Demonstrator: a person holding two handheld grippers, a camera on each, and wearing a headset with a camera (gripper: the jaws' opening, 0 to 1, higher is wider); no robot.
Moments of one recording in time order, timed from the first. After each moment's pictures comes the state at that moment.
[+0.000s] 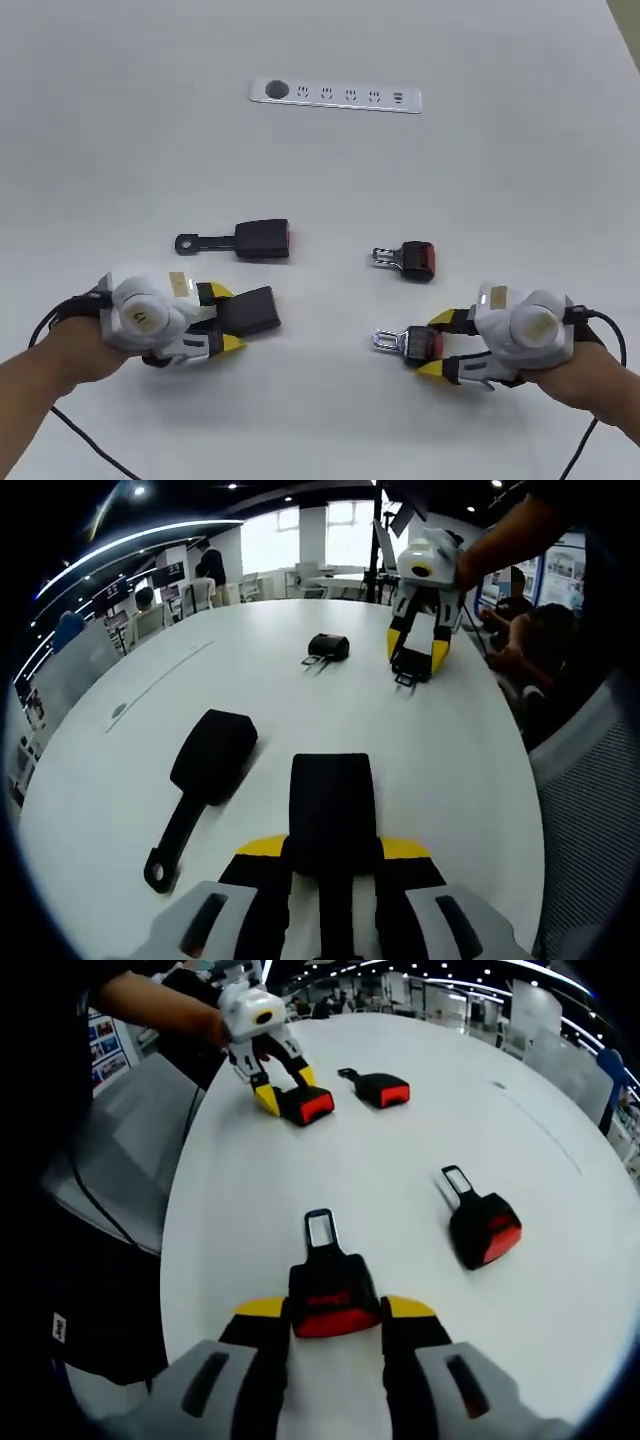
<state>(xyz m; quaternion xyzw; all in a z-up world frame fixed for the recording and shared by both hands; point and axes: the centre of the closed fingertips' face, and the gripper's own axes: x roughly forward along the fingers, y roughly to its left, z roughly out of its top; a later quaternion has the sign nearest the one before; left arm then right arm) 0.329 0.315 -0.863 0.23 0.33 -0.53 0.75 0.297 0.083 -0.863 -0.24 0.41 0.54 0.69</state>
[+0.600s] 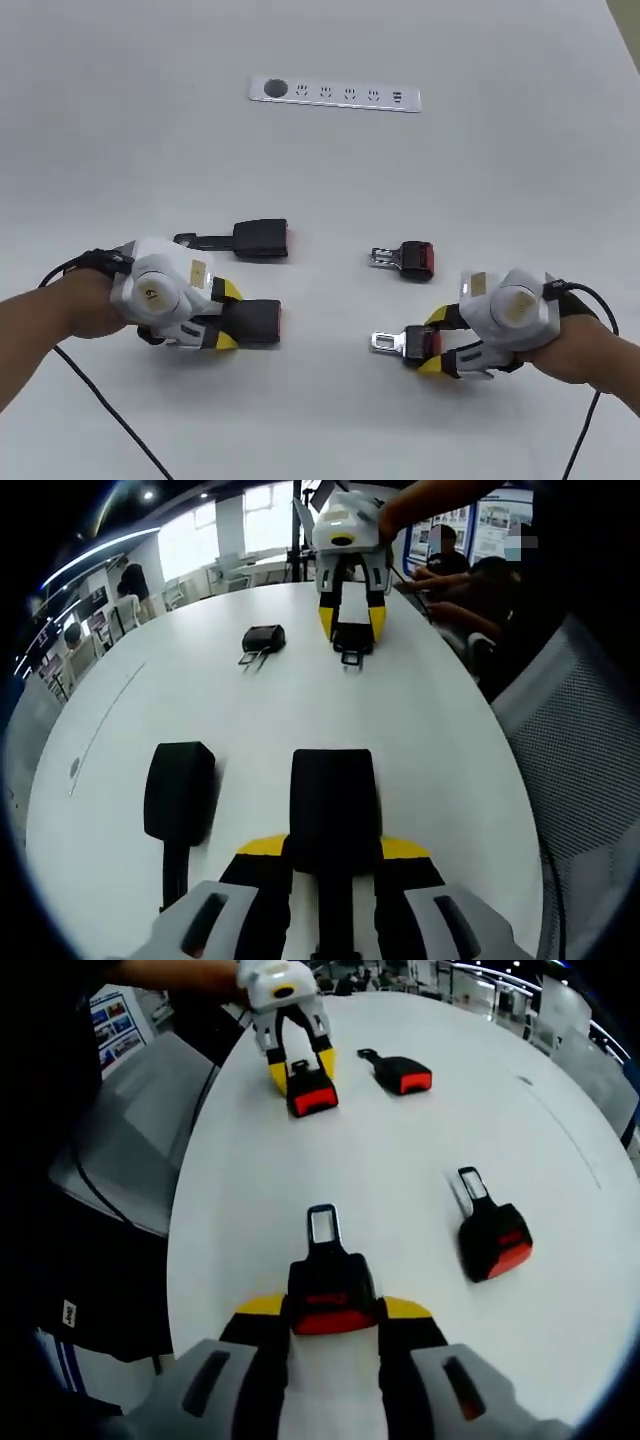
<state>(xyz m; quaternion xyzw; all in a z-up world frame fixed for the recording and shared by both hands) 0.319 0.303 -0.866 0.31 0.33 -0.62 0.64 0.298 0.085 -0.863 -0.28 0.44 0.56 0.64</state>
